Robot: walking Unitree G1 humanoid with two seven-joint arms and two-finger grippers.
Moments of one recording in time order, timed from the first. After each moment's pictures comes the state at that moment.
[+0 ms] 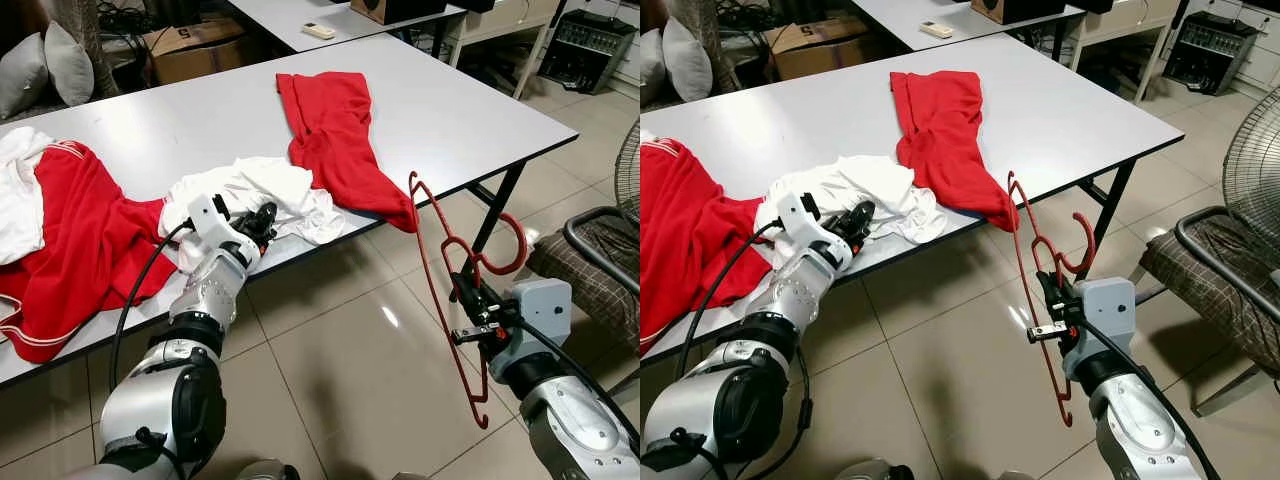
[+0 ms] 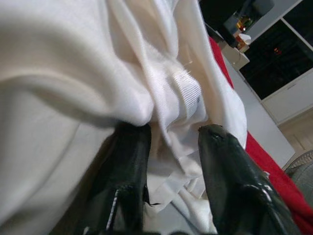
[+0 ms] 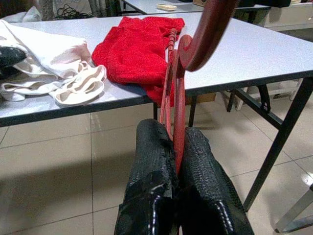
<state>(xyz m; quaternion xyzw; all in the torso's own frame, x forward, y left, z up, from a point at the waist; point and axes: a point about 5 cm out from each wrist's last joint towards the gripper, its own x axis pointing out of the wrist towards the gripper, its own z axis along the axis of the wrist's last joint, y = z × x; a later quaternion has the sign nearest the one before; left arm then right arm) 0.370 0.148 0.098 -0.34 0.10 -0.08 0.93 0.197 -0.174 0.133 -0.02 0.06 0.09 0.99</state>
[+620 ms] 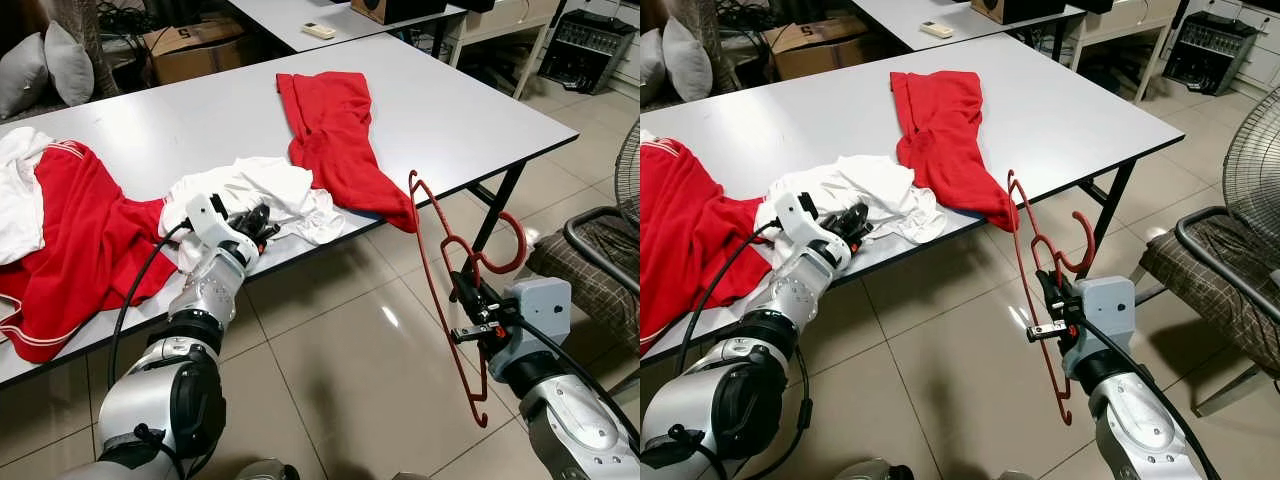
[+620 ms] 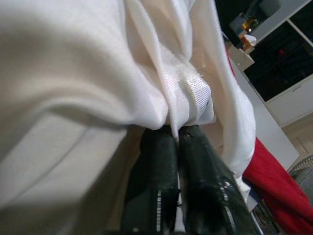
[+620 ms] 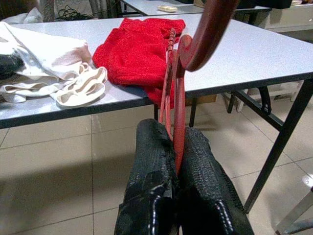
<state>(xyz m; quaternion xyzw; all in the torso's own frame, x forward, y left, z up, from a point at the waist) 0.370 0.150 0.095 -0.34 0.11 -0.07 0.93 0.198 -0.173 0.134 -0.02 0.06 0.10 0.99</state>
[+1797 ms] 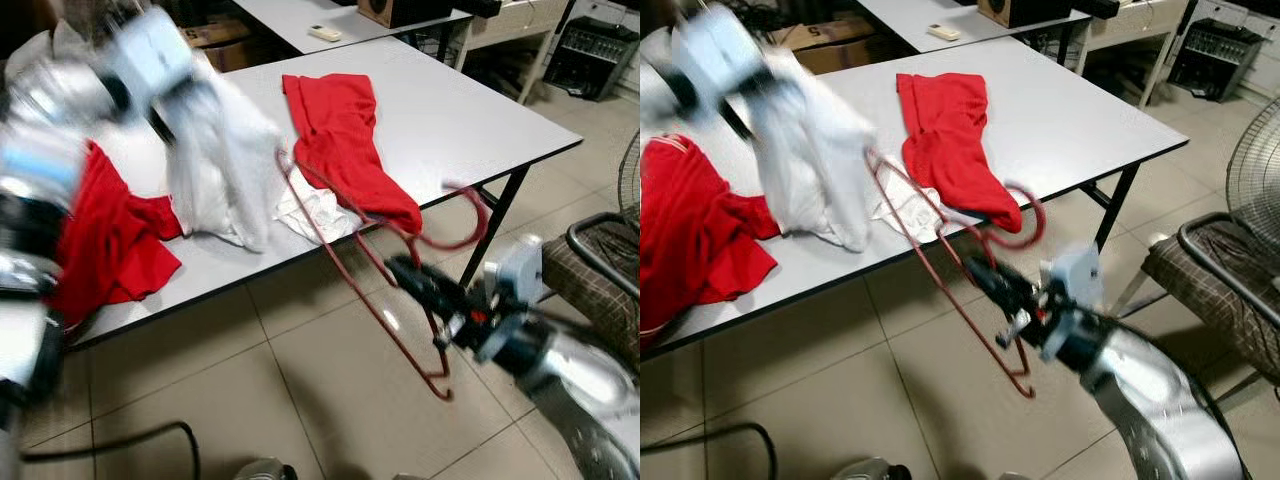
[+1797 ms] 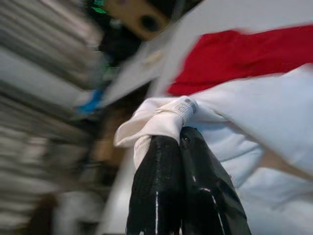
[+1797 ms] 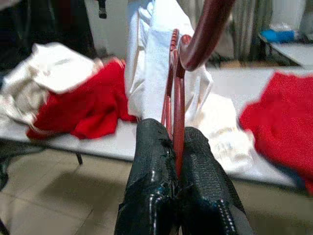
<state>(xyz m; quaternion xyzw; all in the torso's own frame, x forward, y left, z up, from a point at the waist) 0.376 0.236 0.335 0.47 -0.02 -0.17 0.86 0.213 -0.141 0.183 0.04 -0.01 0.39 0.92</state>
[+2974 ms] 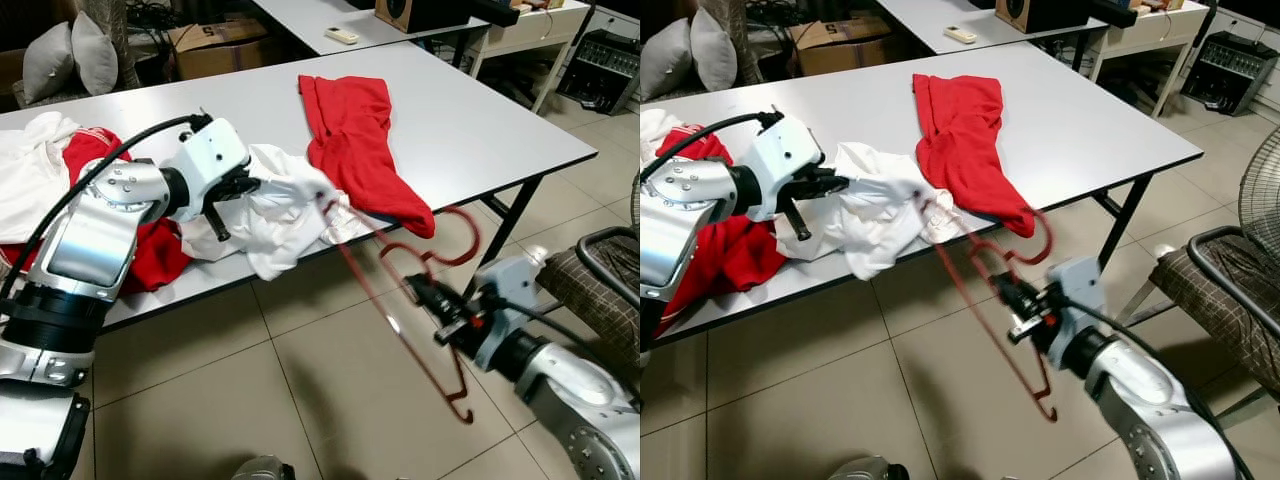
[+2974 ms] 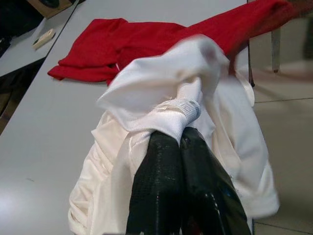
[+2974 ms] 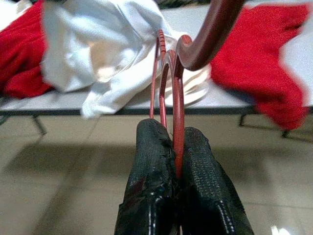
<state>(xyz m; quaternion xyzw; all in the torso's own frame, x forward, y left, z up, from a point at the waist) 0.338 0.181 0.235 0.33 0.10 -0.36 0.87 0.218 -0.169 0.143 0.03 0.09 0.26 0.96</state>
